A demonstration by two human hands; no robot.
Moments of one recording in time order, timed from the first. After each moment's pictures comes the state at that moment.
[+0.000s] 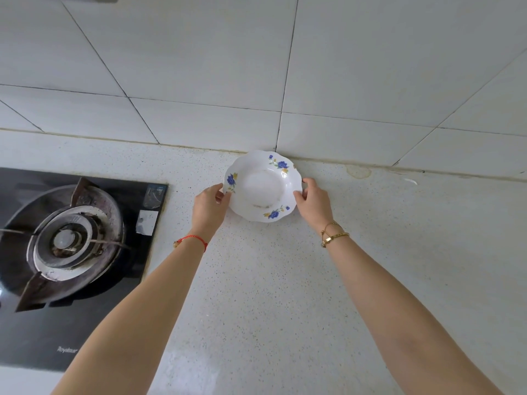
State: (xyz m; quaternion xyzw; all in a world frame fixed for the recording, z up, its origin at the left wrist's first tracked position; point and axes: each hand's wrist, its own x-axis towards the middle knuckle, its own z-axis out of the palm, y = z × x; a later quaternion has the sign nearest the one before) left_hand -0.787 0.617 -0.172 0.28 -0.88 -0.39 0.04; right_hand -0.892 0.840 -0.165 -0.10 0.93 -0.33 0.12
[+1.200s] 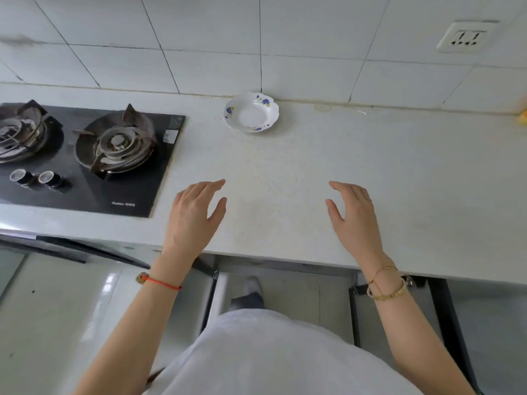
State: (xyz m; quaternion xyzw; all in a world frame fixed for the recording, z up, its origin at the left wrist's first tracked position) left_hand -0.424 0.807 -0.018 0.11 -0.96 -0.20 0.17; right_hand -0.541 1.087 -0.042 -0.21 0.93 -0.30 -0.05
